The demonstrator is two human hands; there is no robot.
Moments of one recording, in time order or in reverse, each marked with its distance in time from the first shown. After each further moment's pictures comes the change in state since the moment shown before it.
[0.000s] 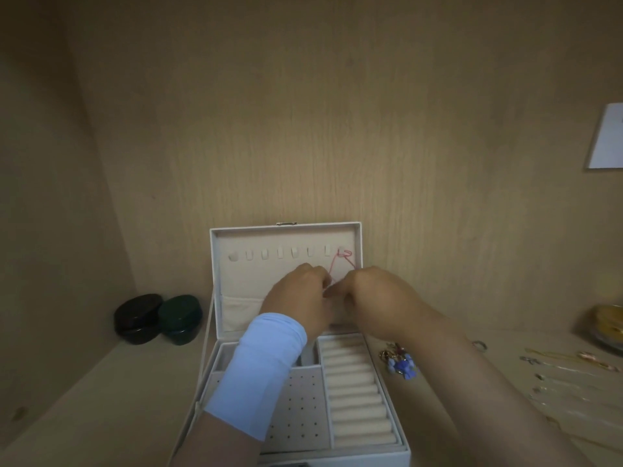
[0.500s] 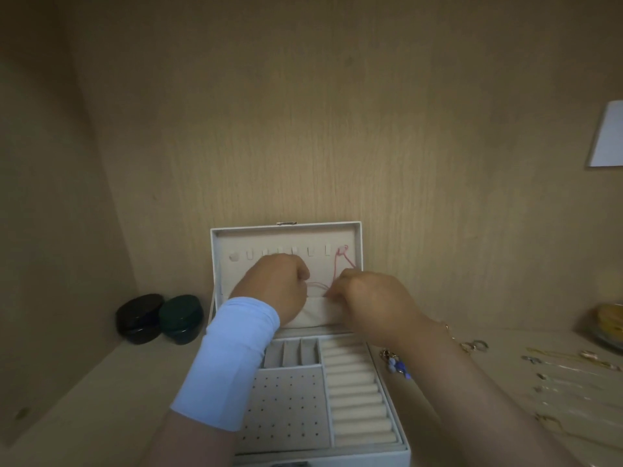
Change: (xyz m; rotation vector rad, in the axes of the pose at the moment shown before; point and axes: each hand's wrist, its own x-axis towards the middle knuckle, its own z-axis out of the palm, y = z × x) left_hand 0.002 -0.019 -0.034 0.027 0.008 -0.102; right_hand -0.003 -0.005 0.007 -0.163 0.046 -0.017
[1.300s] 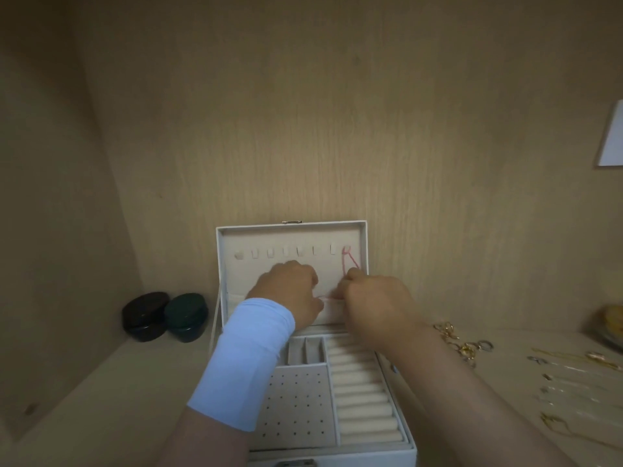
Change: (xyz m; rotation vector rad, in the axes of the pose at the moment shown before) left_hand -0.004 0.009 0.005 0.144 -0.142 0.009; right_hand 0.000 -0.013 0.002 -0.179 -0.018 0.058
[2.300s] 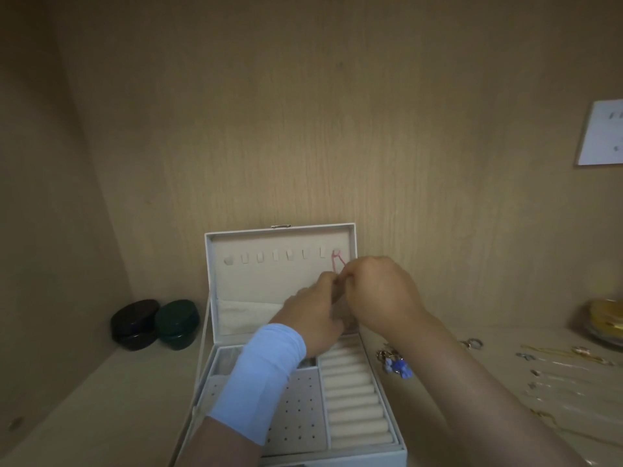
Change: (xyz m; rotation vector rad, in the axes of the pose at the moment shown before) left_hand -0.007 0.025 0.031 -0.287 -0.116 0.088; right_hand -0.001 0.013 -0.021 0.372 0.113 0.283
